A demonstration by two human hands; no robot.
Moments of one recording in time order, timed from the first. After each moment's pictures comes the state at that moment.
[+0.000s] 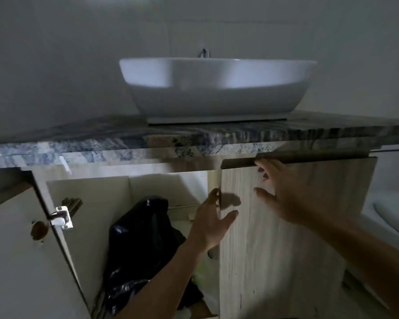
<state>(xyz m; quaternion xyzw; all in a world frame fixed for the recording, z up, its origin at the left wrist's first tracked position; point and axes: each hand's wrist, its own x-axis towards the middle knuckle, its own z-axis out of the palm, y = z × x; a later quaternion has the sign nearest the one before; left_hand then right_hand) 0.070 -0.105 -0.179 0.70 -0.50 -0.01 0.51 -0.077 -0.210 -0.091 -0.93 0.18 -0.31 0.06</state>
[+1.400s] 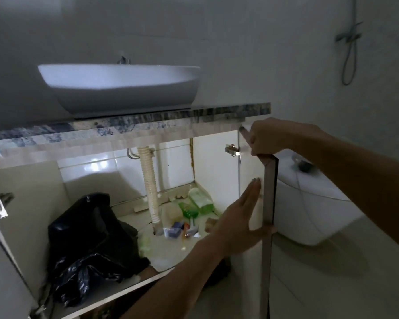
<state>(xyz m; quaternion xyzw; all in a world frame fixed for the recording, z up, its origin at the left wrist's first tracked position) -0.192 -0.086 -0.201 0.55 -0.75 -0.05 0.35 -0.286 -0.182 -0.024 -0.91 0.40 -0.10 -0.04</state>
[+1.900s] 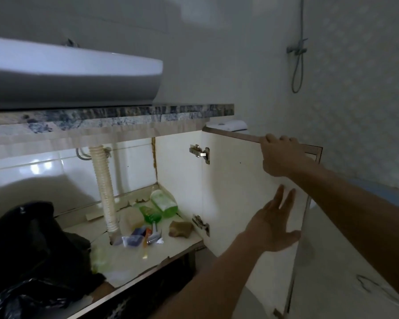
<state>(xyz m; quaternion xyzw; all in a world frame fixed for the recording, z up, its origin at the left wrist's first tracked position) -0.299 -0.175 -0.212 0.52 -0.82 -0.08 0.22 -0.358 -0.227 -0.081 -0.81 0.54 -0.11 -0.20</state>
